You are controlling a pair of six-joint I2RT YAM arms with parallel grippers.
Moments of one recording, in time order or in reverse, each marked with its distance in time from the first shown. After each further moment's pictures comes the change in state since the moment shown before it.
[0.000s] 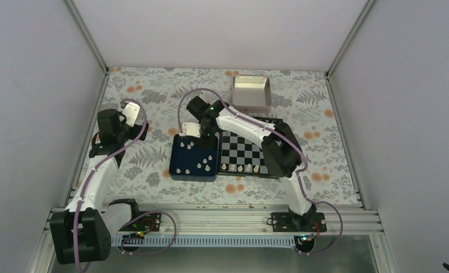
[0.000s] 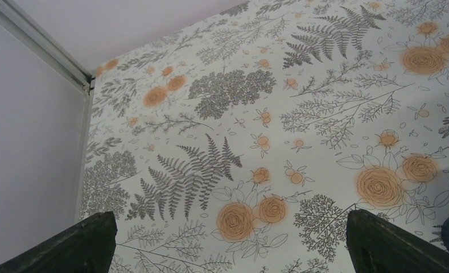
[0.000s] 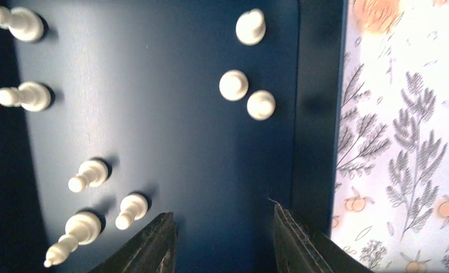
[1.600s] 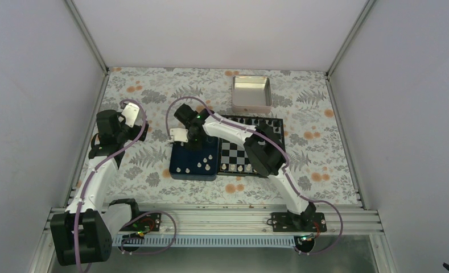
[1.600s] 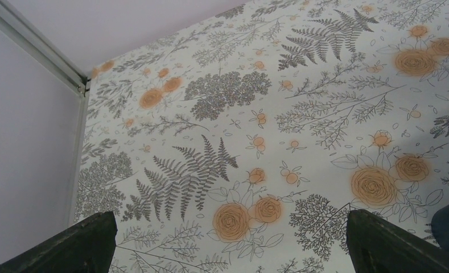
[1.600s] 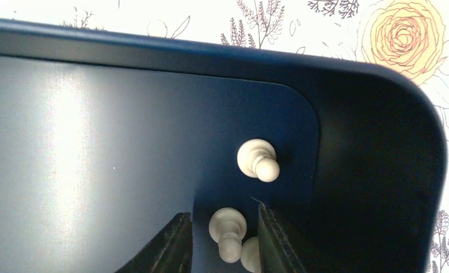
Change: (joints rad) left arm 0.011 -0.011 -0.008 0.000 0.027 0.000; right arm 0.060 0.181 0.104 0.166 0.003 -0.034
